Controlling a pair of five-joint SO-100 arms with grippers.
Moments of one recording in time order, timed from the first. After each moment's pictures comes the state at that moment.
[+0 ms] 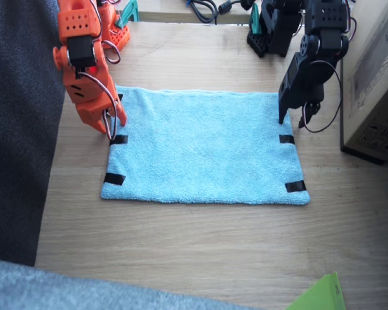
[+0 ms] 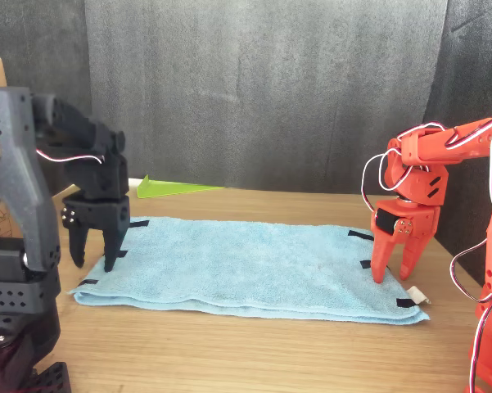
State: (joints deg) arm 0 84.0 75.1 101.1 81.3 100.7; arm 1 99.5 64.8 87.6 84.2 78.1
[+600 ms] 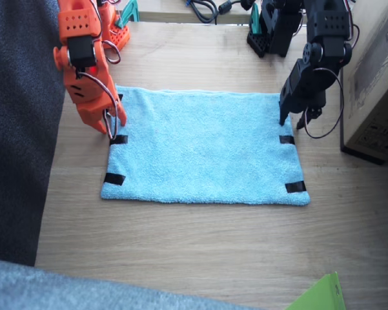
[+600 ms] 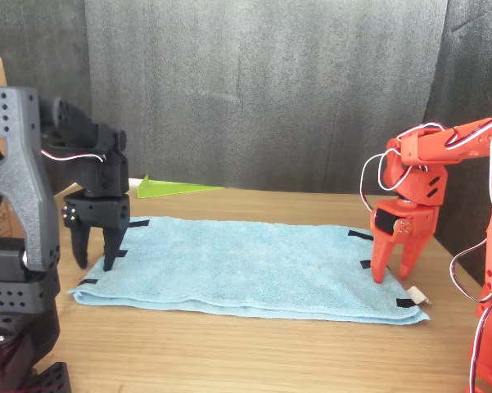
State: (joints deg) arm 0 84.2 71.0 96.6 83.8 101.3; arm 1 99.7 64.8 87.7 84.2 77.3
